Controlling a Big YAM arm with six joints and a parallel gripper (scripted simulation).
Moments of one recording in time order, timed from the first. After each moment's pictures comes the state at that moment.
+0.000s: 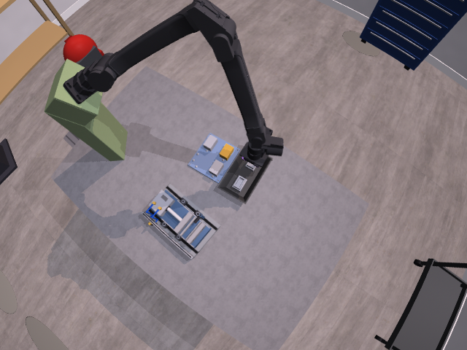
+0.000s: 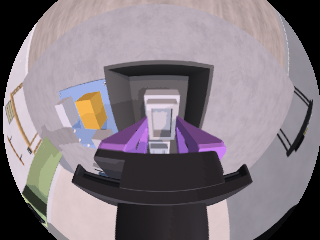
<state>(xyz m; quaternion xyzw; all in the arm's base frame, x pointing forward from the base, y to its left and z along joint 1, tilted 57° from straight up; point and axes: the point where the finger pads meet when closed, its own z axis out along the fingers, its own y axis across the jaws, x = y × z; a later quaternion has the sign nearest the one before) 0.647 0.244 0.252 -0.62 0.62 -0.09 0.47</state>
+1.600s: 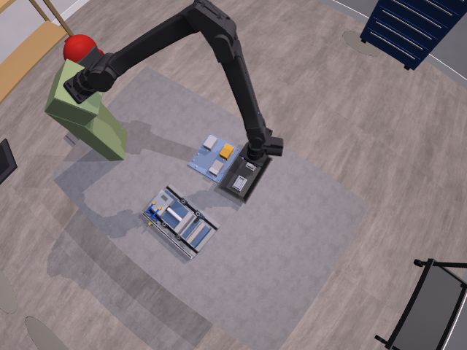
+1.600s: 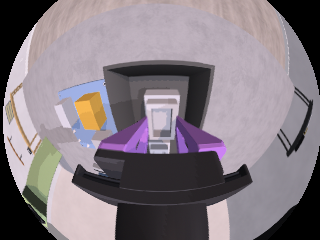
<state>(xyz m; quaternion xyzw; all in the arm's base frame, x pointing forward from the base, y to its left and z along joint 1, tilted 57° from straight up) 0.649 0.245 0.250 -0.62 0.62 -0.09 0.47</state>
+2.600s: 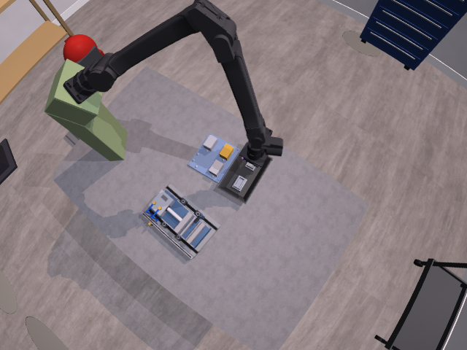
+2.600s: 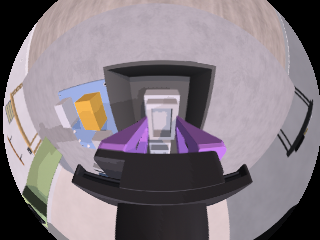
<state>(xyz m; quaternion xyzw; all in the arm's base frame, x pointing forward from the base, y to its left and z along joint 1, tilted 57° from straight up) 0.649 0.245 0.249 -0.62 0.62 -0.09 0.47</state>
